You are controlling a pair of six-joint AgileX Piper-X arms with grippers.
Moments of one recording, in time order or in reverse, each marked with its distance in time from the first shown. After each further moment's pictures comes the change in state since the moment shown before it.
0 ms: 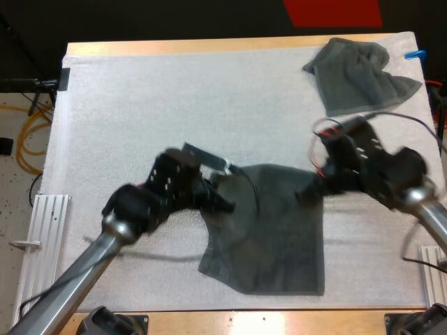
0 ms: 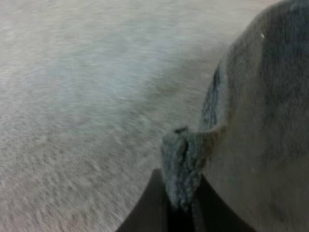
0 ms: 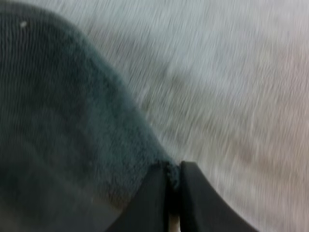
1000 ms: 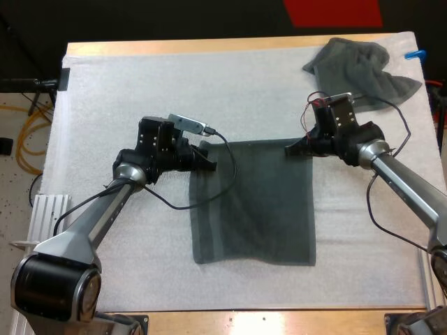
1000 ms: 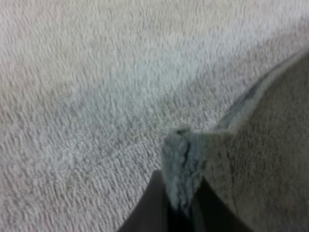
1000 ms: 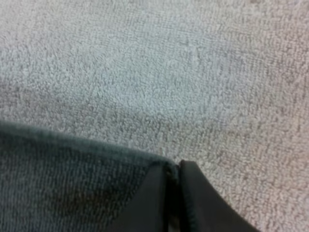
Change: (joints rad) left arm 0.316 0.462 0.003 -0.478 0.287 0.216; right arm -0.181 0.434 0.001 -0.507 -0.010 0.015
